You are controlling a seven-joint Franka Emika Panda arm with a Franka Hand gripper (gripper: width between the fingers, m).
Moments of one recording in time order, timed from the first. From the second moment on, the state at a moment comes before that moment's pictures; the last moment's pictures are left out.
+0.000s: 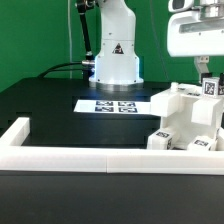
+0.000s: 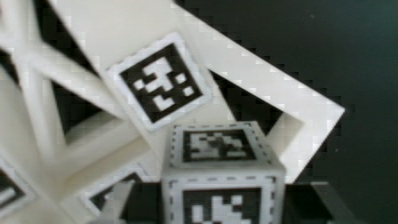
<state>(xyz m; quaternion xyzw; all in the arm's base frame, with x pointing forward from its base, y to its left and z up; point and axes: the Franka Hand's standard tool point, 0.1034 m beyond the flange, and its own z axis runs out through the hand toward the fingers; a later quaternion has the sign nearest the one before) 0.581 0.126 0.120 -0.84 0.53 -0.05 0.05</state>
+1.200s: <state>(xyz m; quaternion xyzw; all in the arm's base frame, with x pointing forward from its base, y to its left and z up) 0.583 0.128 0.122 -0.94 0.35 -0.06 0.04</state>
